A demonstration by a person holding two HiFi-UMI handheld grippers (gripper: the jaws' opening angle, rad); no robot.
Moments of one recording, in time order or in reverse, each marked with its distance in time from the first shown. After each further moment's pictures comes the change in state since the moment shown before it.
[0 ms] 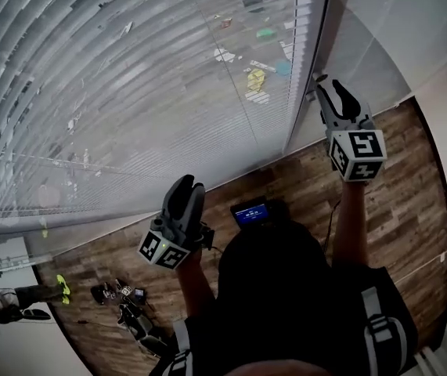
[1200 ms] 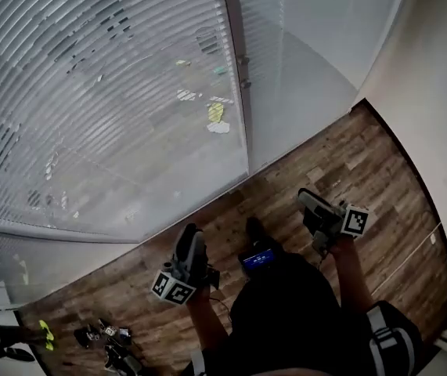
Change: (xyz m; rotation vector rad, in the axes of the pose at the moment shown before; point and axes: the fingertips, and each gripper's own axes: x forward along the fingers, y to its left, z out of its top) left arm -0.122 -0.115 -0.104 -0.212 -0.082 -0.043; right arm -0.286 0.079 -0.146 1.087 -0.015 0.536
